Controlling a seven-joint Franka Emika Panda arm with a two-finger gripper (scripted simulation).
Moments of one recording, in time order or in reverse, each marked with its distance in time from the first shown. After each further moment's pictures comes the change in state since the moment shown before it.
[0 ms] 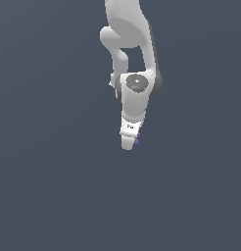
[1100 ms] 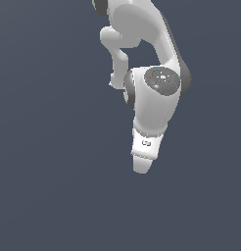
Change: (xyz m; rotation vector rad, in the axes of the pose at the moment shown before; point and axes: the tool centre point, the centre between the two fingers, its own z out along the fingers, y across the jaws) arm 0.059 0.105 -0.080 0.001 -0.002 0.001
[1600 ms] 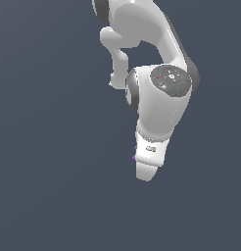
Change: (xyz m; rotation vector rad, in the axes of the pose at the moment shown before) arm 0.011 0.021 -0.014 0.000 -0.001 0.000
